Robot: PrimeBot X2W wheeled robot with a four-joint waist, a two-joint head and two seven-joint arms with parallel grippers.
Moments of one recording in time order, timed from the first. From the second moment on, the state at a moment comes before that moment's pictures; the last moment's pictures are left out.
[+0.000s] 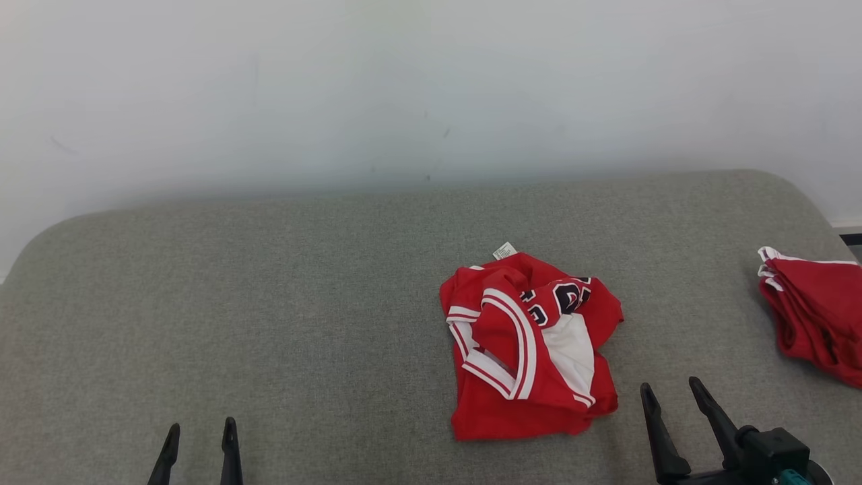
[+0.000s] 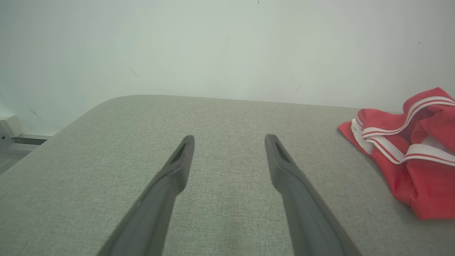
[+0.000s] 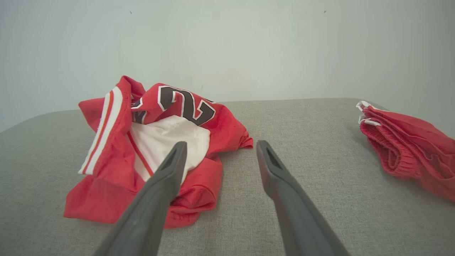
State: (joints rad) left arm 0.06 0.07 0.05 0.22 -0.18 -0.10 -0.26; right arm -0.02 -0.18 0.12 0.31 0.25 0.13 -0.26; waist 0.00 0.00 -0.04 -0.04
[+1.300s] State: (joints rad) left arm -0.16 0.06 -0.43 0.27 -0.40 -0.13 0.05; right arm -0.04 -0.18 0.15 0.31 0.25 0.13 -0.26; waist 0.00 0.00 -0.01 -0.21
